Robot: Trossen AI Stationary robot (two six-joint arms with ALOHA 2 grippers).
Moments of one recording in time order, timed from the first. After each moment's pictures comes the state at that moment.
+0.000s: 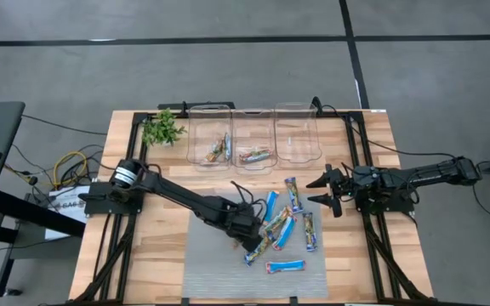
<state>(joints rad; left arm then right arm) -0.30 2.01 1.49 -0.63 -0.03 -1.16 0.10 0.32 0.01 0.01 0.00 0.27</state>
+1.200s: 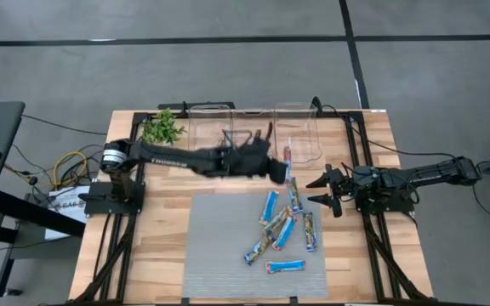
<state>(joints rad) 0.02 1.87 1.53 -0.06 -0.22 -0.93 0.09 0.32 0.01 0.01 0.00 0.27</state>
